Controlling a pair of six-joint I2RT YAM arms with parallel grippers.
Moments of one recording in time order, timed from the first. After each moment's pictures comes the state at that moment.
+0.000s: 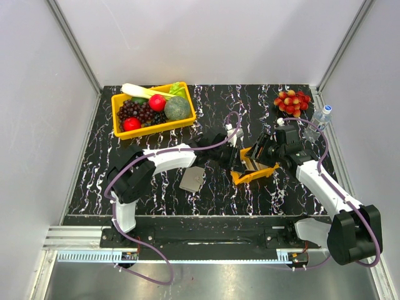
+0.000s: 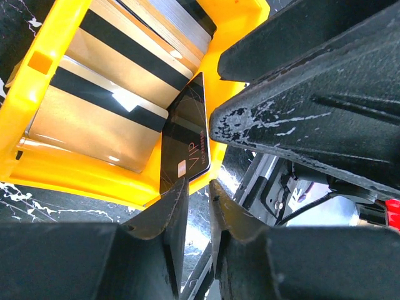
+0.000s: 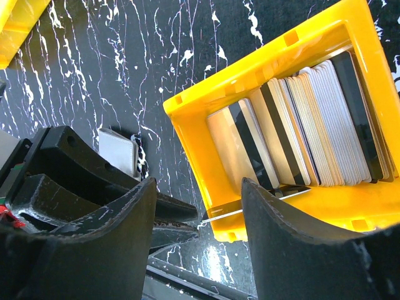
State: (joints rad) left arm -0.86 1.90 1.25 -0.02 0.53 -0.59; right arm 0.26 1.17 0.77 -0.37 -0.24 0.66
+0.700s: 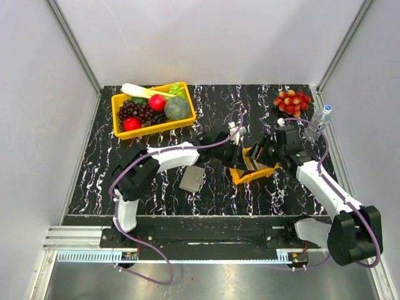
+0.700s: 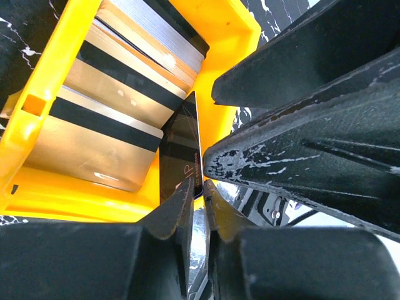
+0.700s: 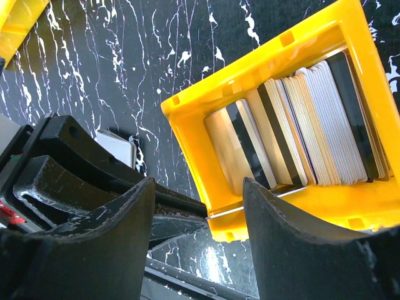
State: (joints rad) left arm -0.86 1.95 1.31 -0.01 0.55 -0.60; right arm 0.26 1.16 0.77 -0.37 -0.23 0.66
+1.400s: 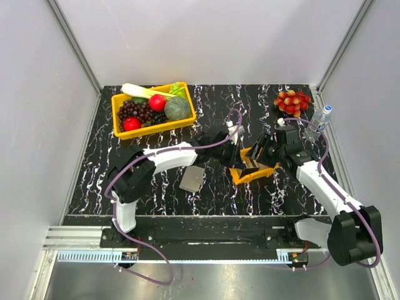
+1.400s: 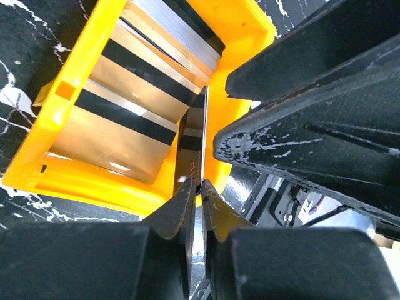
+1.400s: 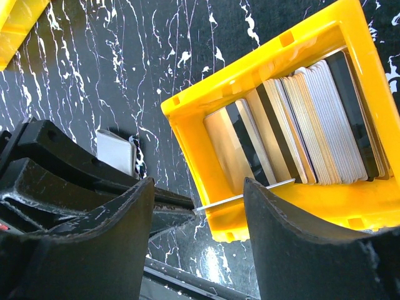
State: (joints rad) left arm -0.86 1.91 1.29 -0.05 0.48 -0.56; right arm 0.26 1.16 0.76 -0.37 -0.23 0.66
